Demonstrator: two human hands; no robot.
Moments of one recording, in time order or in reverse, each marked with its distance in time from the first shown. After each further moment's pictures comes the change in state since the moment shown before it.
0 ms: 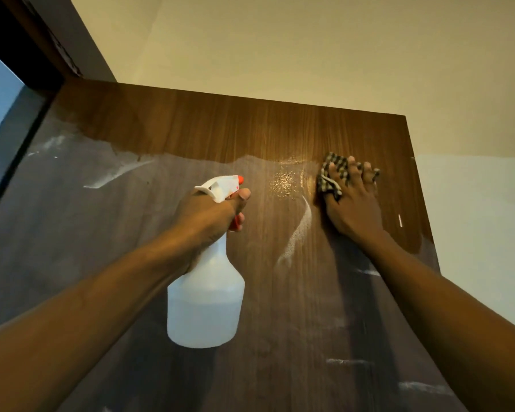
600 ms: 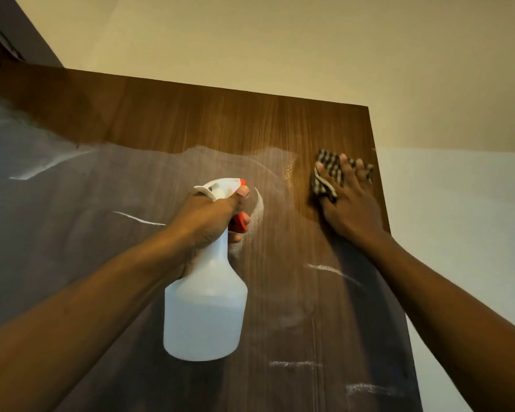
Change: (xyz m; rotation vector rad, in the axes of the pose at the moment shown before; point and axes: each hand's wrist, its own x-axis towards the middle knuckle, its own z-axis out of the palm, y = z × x) left_hand -0.003 0.019 0.100 -0.123 -0.089 -0.048; right_hand -0.001 0.094 -0.005 -0.008 0.012 -0.067
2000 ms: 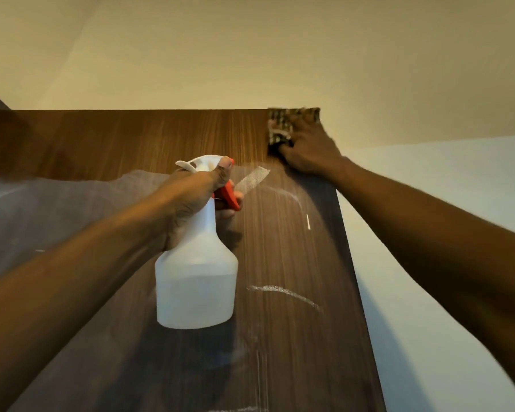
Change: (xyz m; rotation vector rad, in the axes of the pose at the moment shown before) left_hand 0.055 0.049 0.049 0.033 -0.066 0.062; right_hand 0.151 0.019 -0.031 0.090 0.062 -0.172
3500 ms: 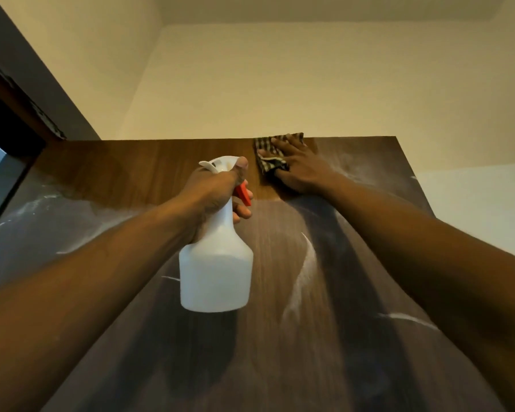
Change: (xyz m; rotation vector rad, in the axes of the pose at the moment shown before) left_hand 0.022 0.015 -0.185 0.085 0.055 0.151; right_hand 0.072 -0.197 0.018 -0.034 -0.104 -0.132
